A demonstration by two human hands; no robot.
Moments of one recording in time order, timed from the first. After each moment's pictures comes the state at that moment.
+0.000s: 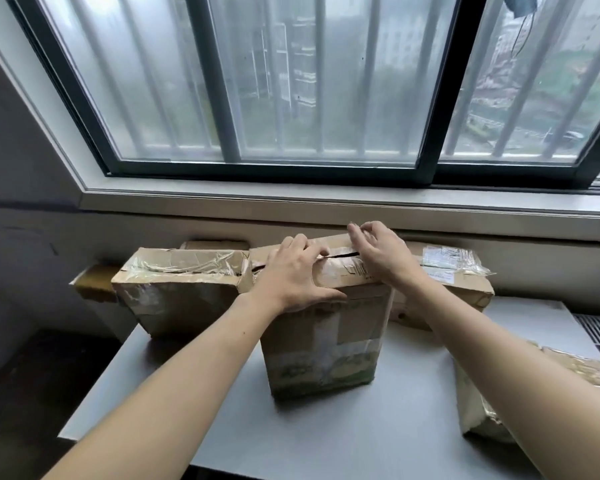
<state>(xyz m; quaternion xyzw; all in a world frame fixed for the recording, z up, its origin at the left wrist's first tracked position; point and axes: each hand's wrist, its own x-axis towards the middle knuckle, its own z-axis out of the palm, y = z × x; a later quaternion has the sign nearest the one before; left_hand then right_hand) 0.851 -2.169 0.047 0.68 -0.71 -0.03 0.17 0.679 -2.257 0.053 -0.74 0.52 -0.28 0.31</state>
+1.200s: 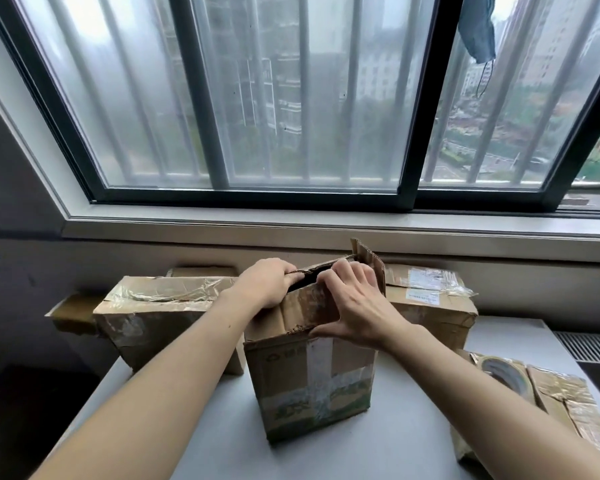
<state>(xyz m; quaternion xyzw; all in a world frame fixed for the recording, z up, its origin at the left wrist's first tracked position) 0.879 -2.198 0.071 0.73 -0.66 -0.14 0.09 0.674 -2.219 0.039 -0.93 0.31 -0.20 -0.01</state>
